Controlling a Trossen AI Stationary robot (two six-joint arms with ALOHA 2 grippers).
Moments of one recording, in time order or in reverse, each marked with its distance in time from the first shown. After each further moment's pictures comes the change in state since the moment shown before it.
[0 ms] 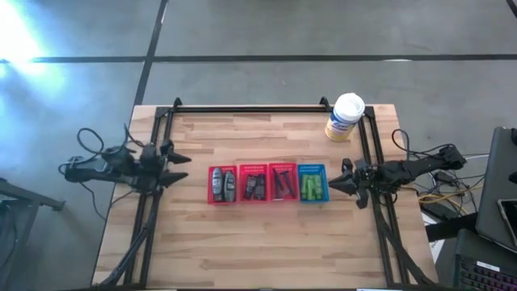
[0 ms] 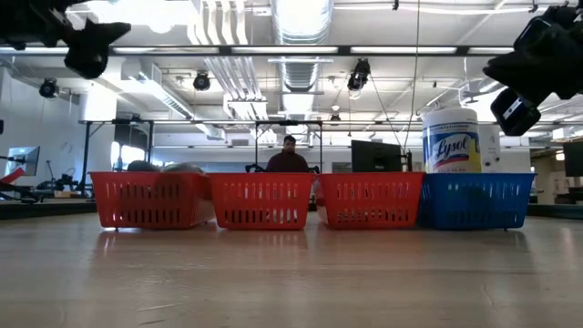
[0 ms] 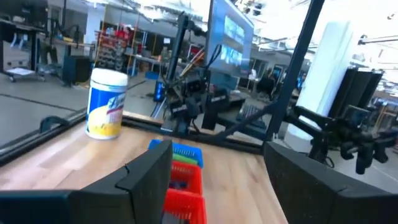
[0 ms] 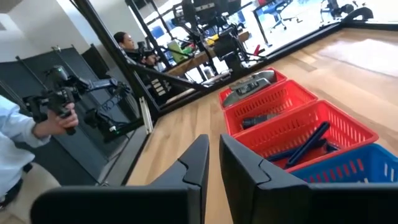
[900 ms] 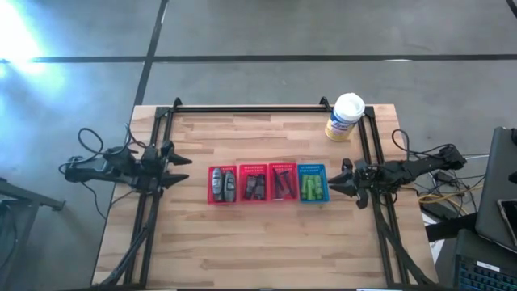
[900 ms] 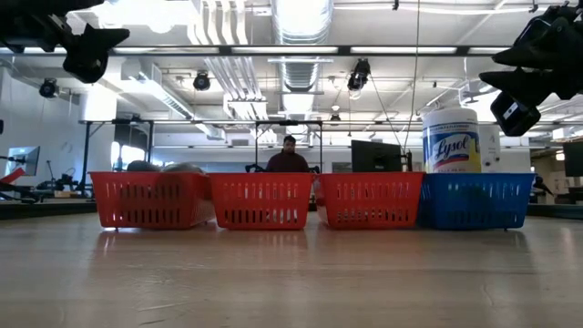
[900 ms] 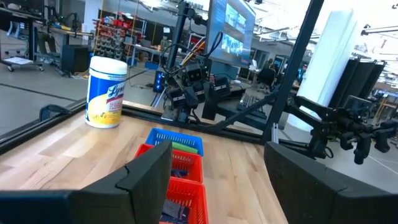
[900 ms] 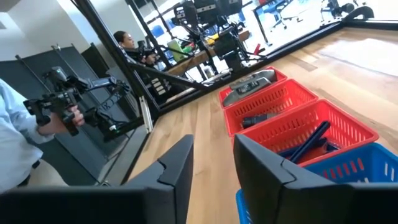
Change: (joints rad) left arm 0.000 0.025 0.004 -0.058 0.014 -0.011; right arm 0.000 0.003 0.000 0.000 -0.002 0.000
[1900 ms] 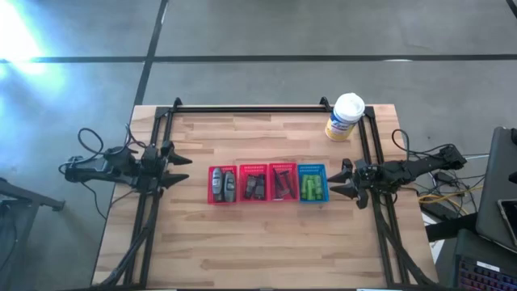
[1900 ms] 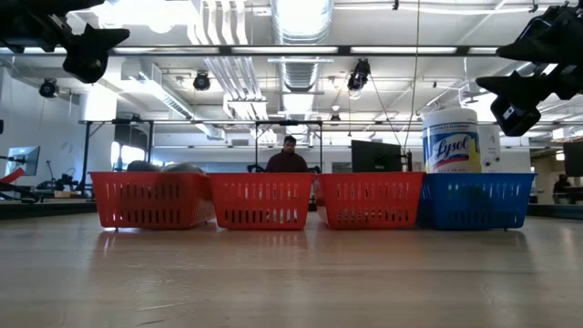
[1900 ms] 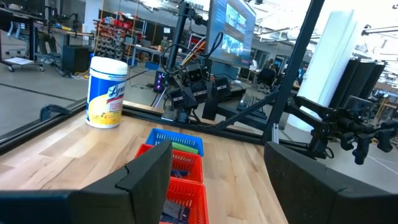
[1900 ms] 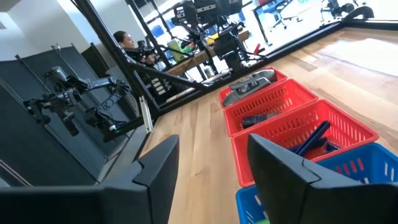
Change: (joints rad) left arm 0.000 0.000 0.000 0.001 -0.002 0.001; right arm 0.000 0.001 0.000 0.000 0.000 0.000
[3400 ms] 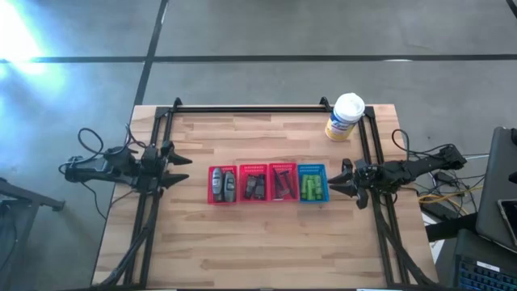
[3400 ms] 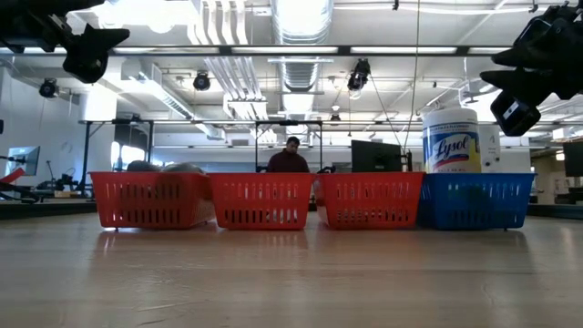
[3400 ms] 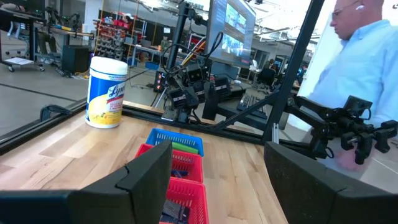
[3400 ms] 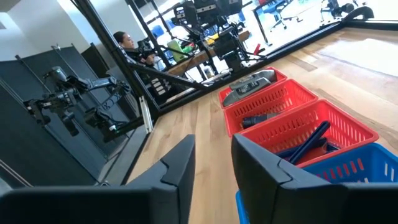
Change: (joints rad) left arm 0.000 0.000 0.000 0.000 0.000 0.001; right arm 0.000 0.000 0.000 0.000 0.000 0.000
